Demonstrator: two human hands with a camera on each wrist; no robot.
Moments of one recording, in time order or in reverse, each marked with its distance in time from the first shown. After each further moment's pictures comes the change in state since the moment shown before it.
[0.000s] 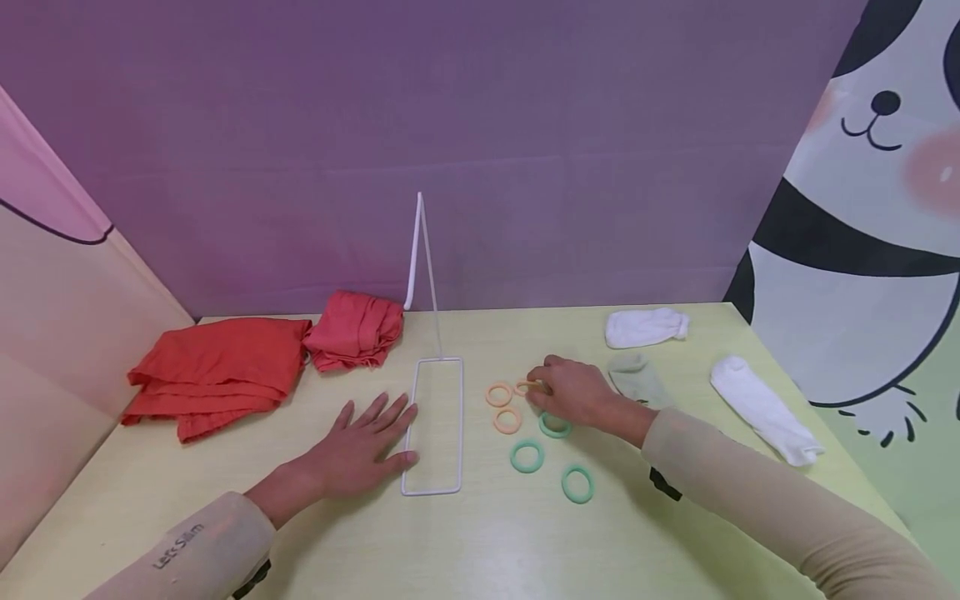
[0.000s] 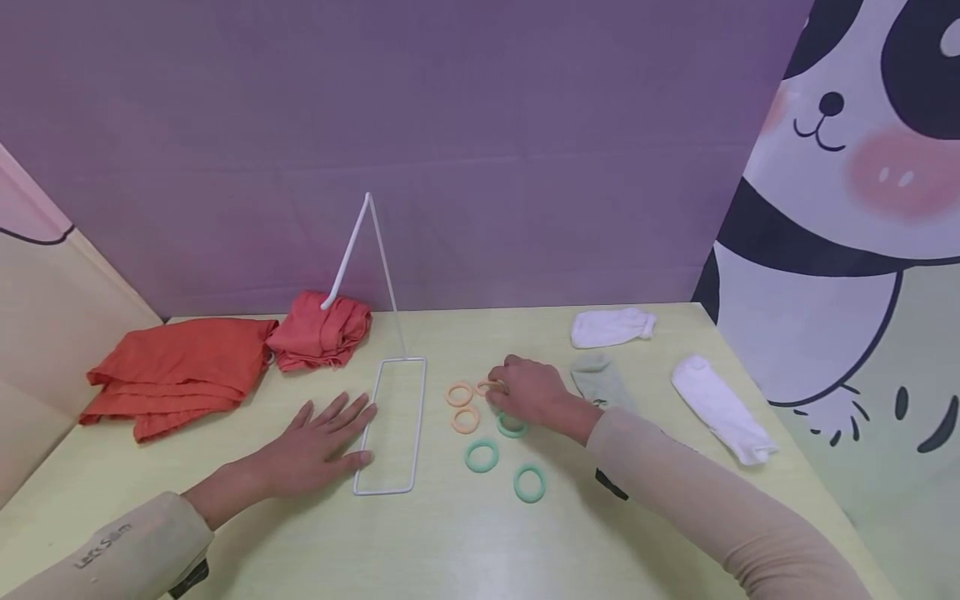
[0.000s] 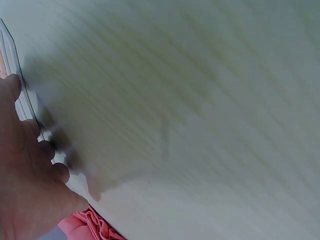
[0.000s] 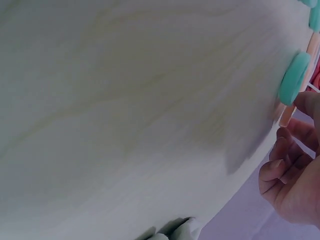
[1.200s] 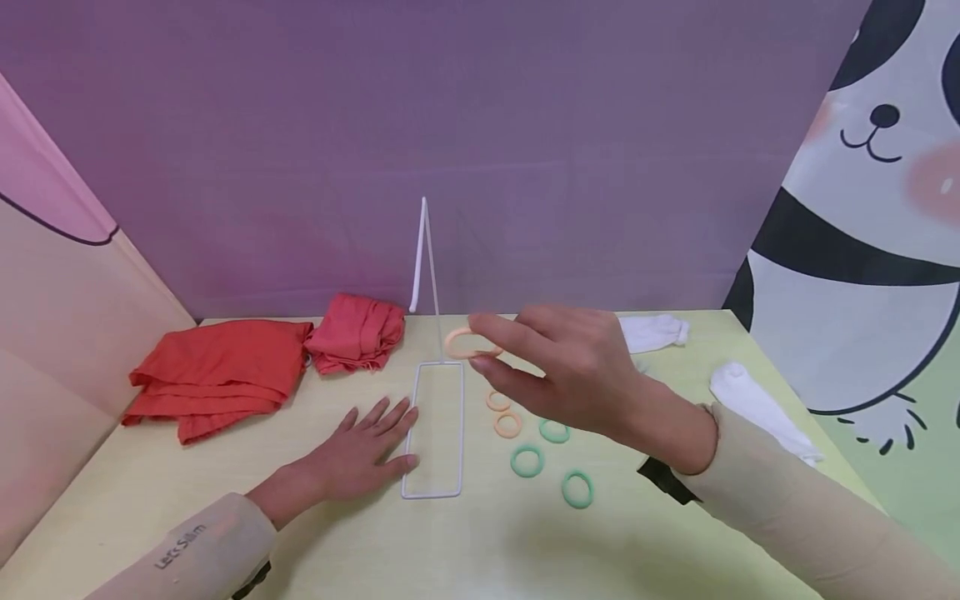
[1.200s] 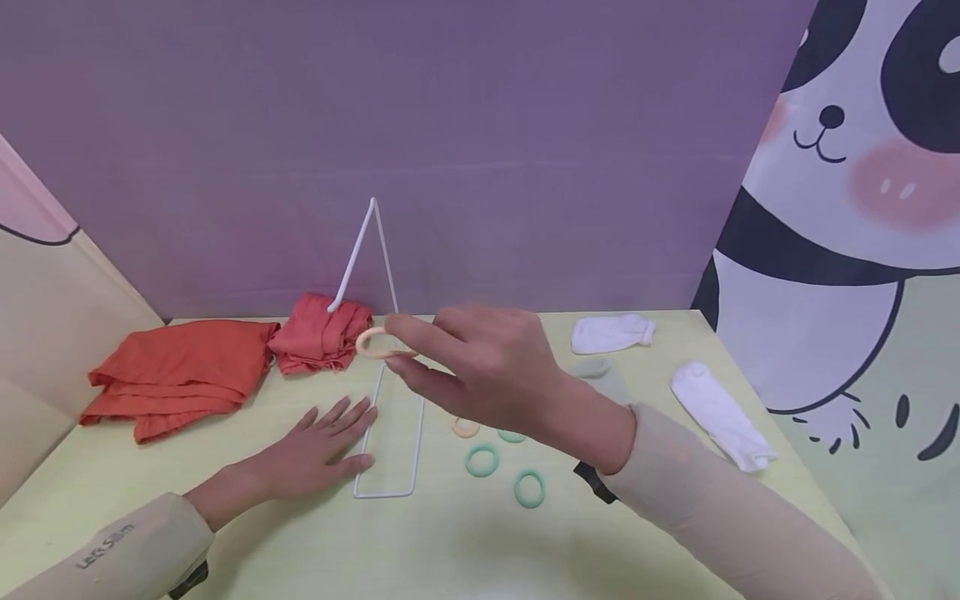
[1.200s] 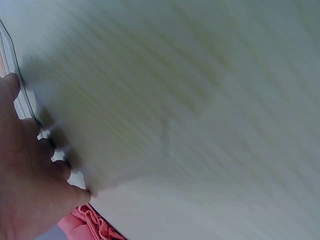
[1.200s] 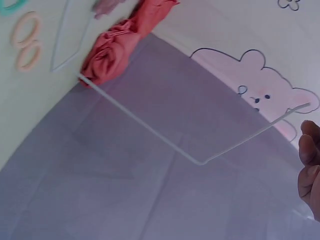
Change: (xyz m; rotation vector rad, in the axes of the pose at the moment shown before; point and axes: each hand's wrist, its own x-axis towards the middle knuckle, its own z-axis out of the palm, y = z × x) left_hand 0.002 -0.003 0.007 -0.008 0.046 0.053; right_hand -0.031 -0.120 -0.141 -0.050 1.032 -0.764
